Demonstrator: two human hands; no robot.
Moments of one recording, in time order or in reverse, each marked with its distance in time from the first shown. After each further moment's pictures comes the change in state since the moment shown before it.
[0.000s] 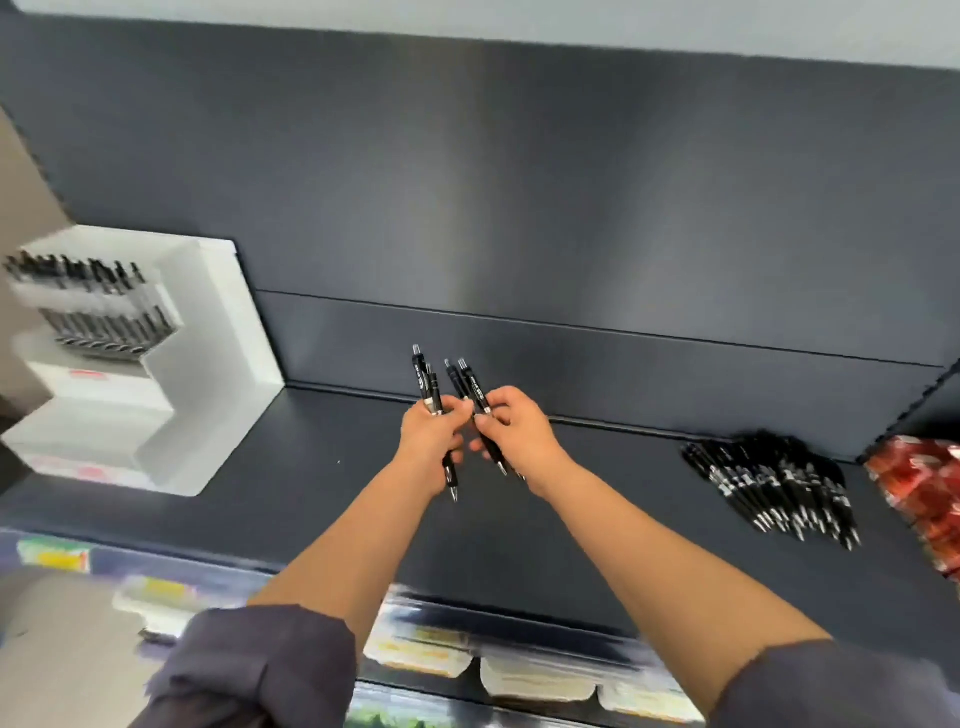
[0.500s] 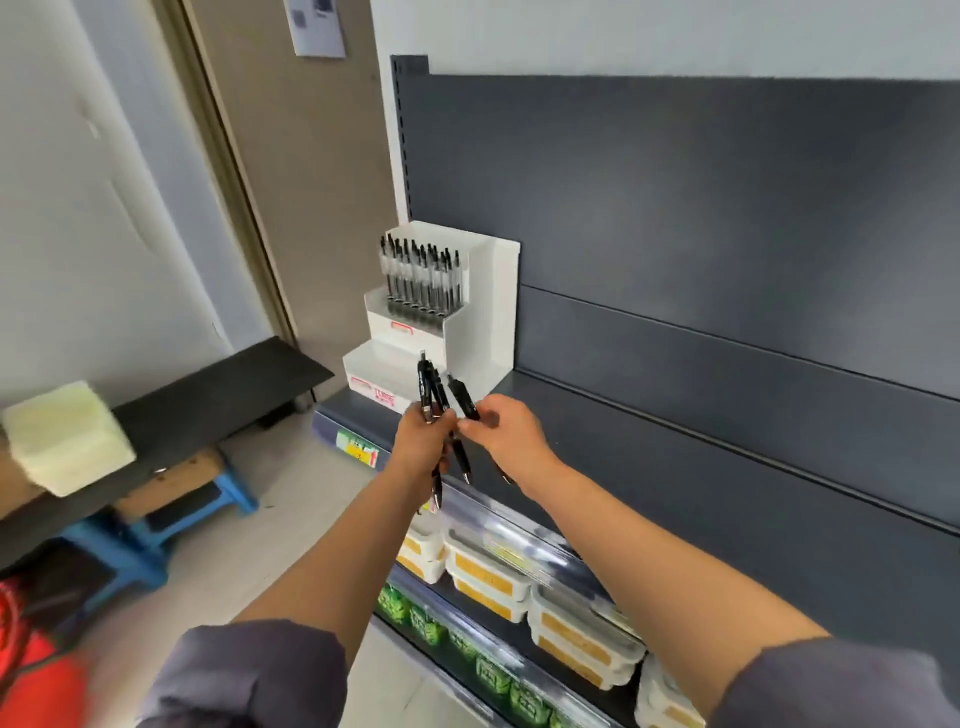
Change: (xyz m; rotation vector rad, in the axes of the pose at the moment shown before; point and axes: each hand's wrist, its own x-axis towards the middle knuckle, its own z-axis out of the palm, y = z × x) left_hand -0.092 0.031 -0.245 0.094 0.435 0.200; right_hand -0.046 -0.056 0.239 -0.286 -0.317 -0.238
